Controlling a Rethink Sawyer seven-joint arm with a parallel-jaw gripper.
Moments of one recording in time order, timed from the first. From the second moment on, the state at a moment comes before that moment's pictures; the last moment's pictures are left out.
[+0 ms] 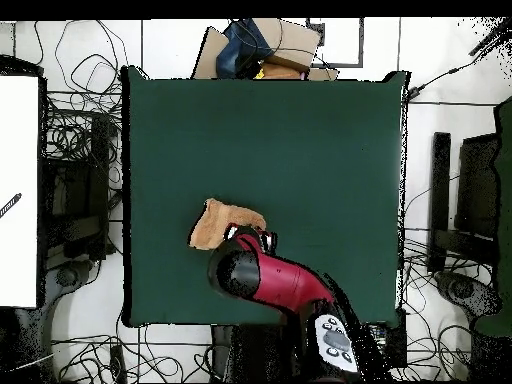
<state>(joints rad) -0.19 -0.72 -0.04 2.08 0.12 0.02 1.60</state>
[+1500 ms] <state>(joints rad) -0.03 -0.87 -0.14 2.10 0.27 0.27 1.60</state>
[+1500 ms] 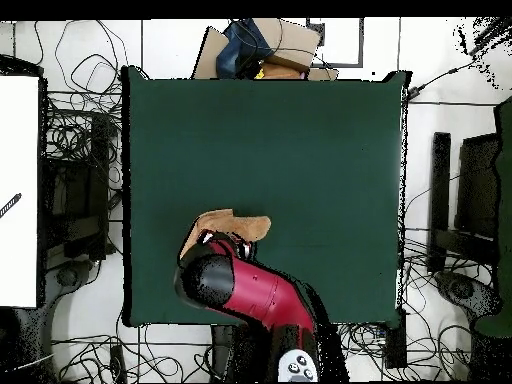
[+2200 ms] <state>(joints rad) 0.01 -0.95 -0.22 2.10 0.28 0.44 1.60</state>
